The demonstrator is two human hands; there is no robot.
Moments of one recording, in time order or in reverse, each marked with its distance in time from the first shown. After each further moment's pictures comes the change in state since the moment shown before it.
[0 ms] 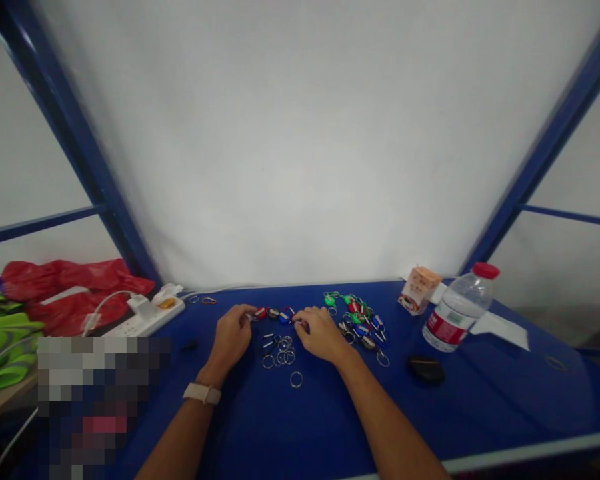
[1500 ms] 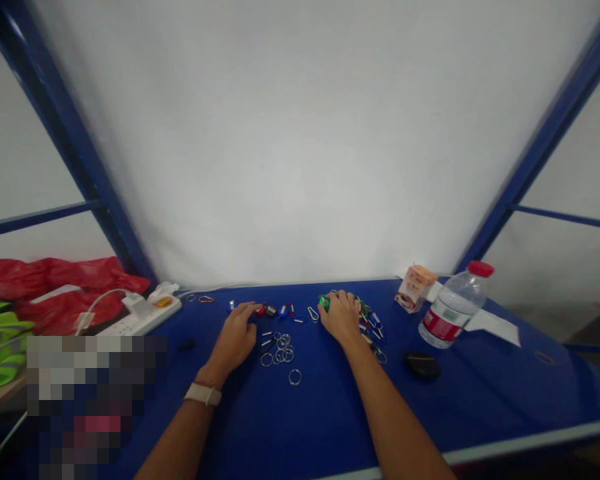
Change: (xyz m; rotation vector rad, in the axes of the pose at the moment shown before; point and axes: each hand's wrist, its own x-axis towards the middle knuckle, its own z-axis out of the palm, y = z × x) left_hand -0.007 -0.001 0.010 0.126 -0.112 0.121; right_hand 0.006 0.055 -0.002 -0.483 0.185 0.475
